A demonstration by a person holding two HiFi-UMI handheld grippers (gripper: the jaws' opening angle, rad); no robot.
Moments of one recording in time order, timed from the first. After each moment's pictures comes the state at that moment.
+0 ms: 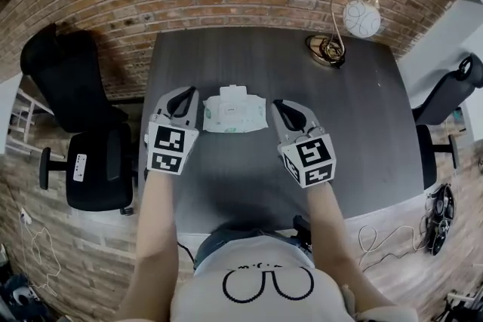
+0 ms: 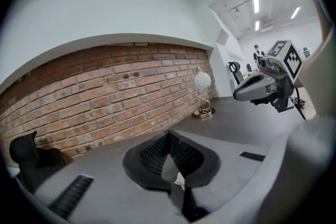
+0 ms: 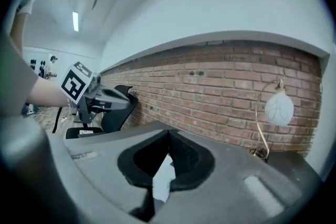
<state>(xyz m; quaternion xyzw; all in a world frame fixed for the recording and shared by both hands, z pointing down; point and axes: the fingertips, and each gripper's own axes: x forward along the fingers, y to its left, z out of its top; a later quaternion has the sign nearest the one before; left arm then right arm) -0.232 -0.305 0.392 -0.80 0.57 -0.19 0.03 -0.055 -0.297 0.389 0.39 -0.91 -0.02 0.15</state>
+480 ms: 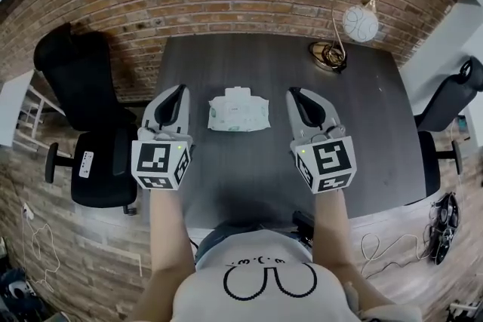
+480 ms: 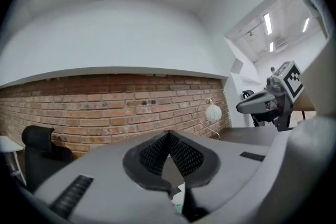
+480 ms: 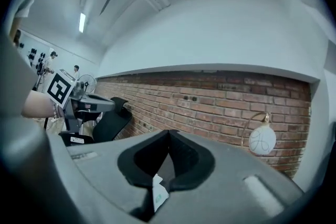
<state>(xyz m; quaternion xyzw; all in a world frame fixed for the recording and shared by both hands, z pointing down) -0.233 -0.242 0.295 -0.77 0.63 -0.03 0.05 -0.033 -0.266 0.289 0.42 -0.90 -0.09 0.09</state>
